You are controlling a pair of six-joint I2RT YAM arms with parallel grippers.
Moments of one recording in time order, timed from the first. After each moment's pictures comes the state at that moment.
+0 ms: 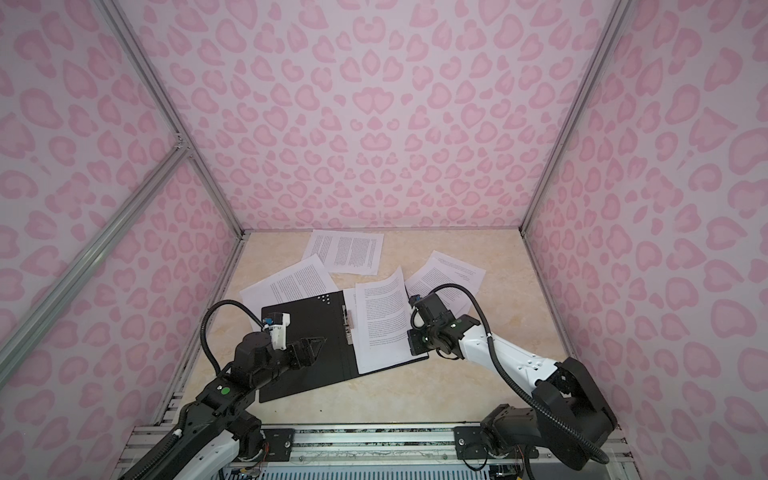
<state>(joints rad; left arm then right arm) -0.43 0.60 0.28 -0.25 0.14 -0.60 0.62 1.32 0.75 -0.49 -0.14 0.31</state>
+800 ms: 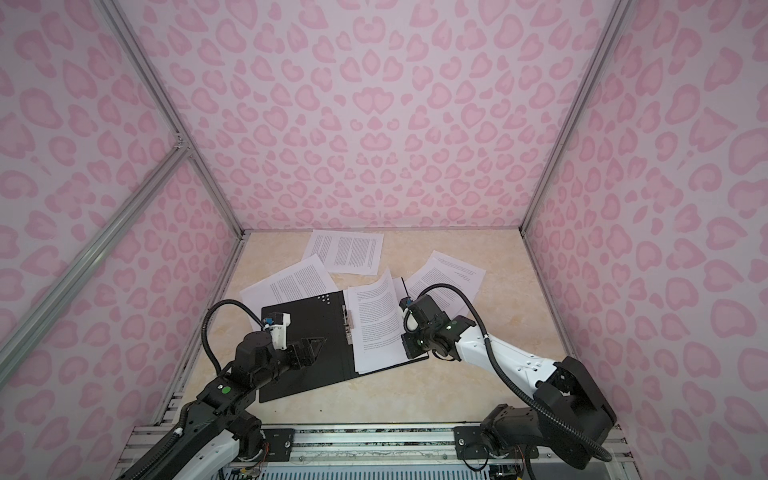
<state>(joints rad) -0.43 0.61 0.28 -0.25 0.14 -0.60 0.68 1.32 0.77 -0.49 -0.13 0.25</state>
